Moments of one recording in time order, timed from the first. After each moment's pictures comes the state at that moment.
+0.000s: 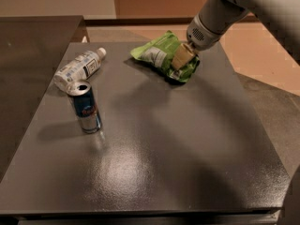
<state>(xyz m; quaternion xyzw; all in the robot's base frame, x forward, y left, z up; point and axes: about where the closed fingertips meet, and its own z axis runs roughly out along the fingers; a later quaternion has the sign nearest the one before) 0.659 -0.109 0.879 -0.40 0.89 0.10 0.21</state>
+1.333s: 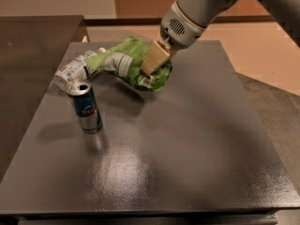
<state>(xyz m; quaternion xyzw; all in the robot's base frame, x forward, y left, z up) 0.559 -0.018 0.932 -0.45 0.85 0.20 0.18</state>
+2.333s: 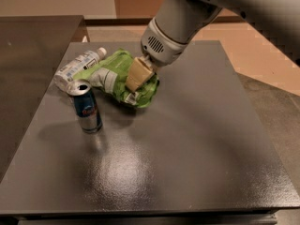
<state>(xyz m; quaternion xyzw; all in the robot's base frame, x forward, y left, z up) 0.521 0.018 0.916 -0.45 0.86 0.18 0.17</state>
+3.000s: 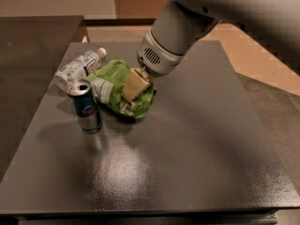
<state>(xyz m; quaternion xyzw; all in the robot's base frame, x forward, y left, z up) 0.499 0.027 0.905 -0.46 0.85 0.19 0.16</state>
